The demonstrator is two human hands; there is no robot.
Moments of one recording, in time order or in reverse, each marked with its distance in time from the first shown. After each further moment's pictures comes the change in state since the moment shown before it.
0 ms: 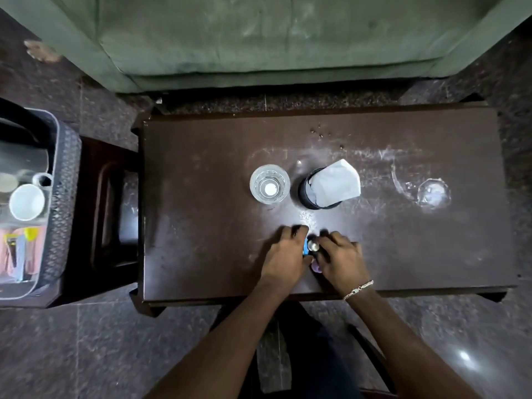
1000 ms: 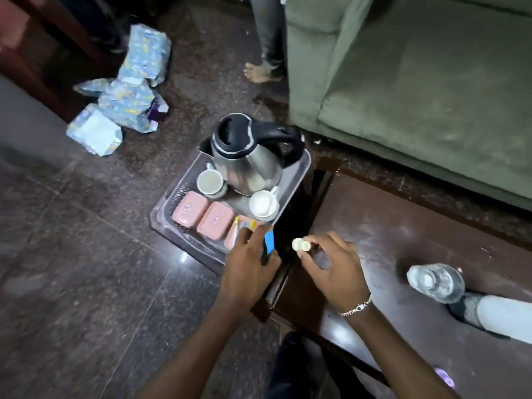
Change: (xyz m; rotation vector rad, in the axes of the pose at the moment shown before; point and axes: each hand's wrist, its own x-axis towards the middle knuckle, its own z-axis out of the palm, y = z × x) left_hand -0.192 -0.249 -0.251 -0.295 0.773 -0.366; right_hand 0.047 -0.401 -0.032 0.408 -0.074 -0.505
